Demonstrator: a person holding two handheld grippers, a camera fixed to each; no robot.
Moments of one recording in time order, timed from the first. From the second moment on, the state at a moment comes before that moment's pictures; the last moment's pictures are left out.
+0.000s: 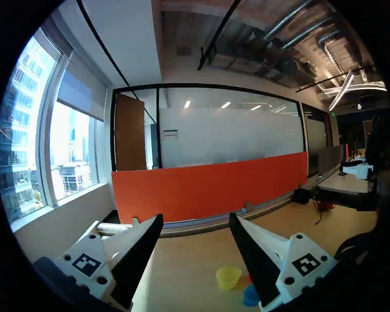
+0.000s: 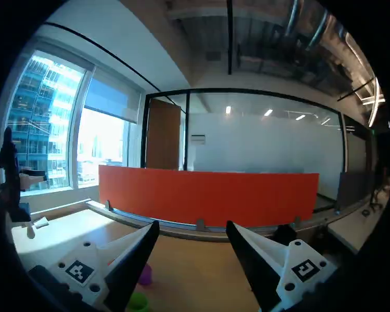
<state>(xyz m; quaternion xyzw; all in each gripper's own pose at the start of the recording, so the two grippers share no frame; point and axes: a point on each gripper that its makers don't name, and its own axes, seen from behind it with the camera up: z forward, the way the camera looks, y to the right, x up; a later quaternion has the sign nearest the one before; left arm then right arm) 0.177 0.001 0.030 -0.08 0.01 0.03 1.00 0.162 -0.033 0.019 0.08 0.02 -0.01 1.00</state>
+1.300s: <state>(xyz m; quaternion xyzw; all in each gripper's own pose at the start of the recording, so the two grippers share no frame) 0.141 0.069 0.021 -0.26 -0.04 0.02 0.96 0.140 -0.117 -0.003 0.28 -0.04 -0.05 0.96</state>
